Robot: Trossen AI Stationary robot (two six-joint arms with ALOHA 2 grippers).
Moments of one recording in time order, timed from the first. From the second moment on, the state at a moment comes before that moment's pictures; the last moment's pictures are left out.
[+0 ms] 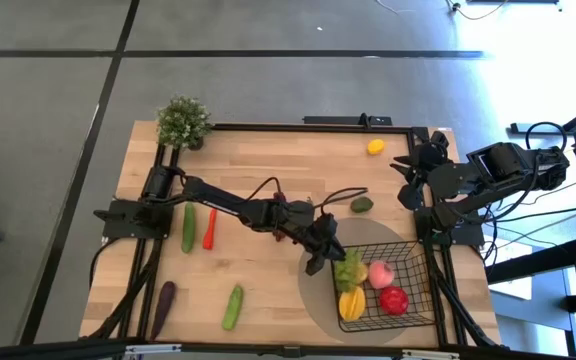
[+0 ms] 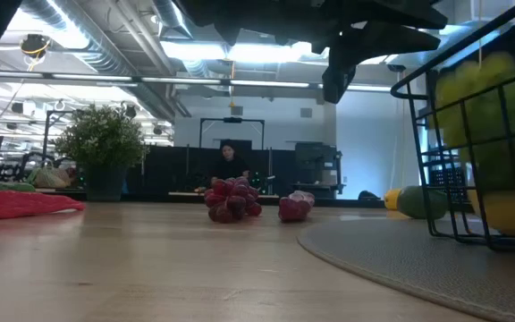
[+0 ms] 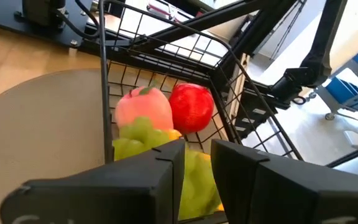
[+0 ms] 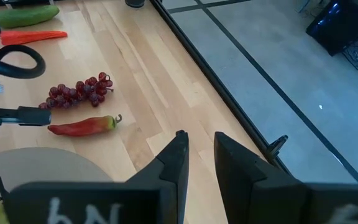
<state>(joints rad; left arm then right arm) -0.13 2.02 1.41 0.38 0.23 -0.44 0.30 0.97 1.38 -1.32 0.74 0.49</state>
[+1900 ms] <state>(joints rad) -0.02 1.56 1.34 -1.33 -0.04 -1.31 0.30 0.98 1.38 -1.09 0.32 0.07</state>
